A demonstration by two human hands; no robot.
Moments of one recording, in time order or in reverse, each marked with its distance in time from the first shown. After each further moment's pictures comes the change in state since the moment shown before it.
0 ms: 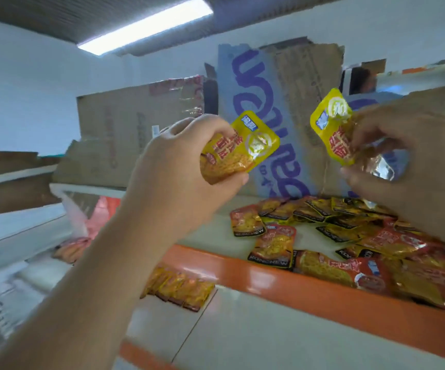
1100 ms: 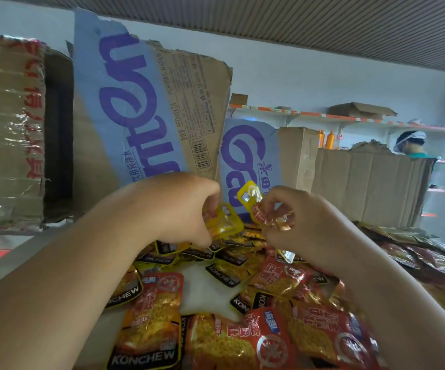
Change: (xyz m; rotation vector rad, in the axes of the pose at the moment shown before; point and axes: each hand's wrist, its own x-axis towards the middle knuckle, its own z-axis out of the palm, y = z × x) left_hand 0.091 0.020 0.160 -0.022 -0.868 0.208; right_hand -0.012 0.080 0.015 -0.227 -0.339 0.541
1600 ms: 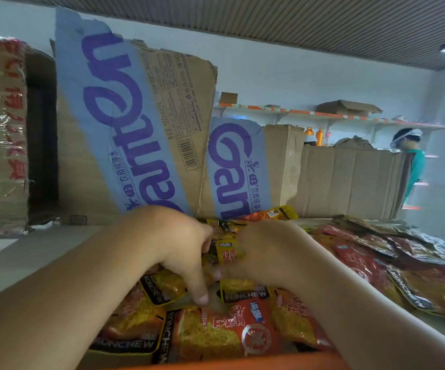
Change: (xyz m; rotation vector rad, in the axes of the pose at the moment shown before) left_hand 0.012 0.023 0.029 0.122 -0.548 -0.037; right_hand -0.002 -0.020 0.035 -0.558 -0.329 0.017
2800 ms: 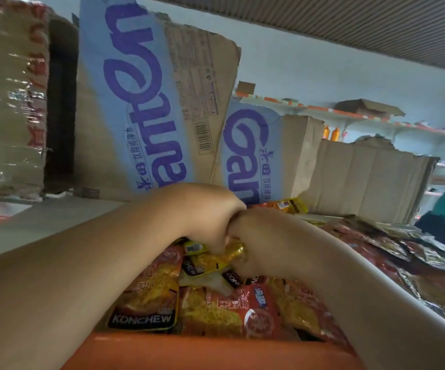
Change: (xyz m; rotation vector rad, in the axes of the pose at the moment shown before) left_hand 0.023 0.011 0.003 -0.029 0.399 0.335; right_hand -0.003 -0.008 -0.011 0.046 -0.055 -0.368
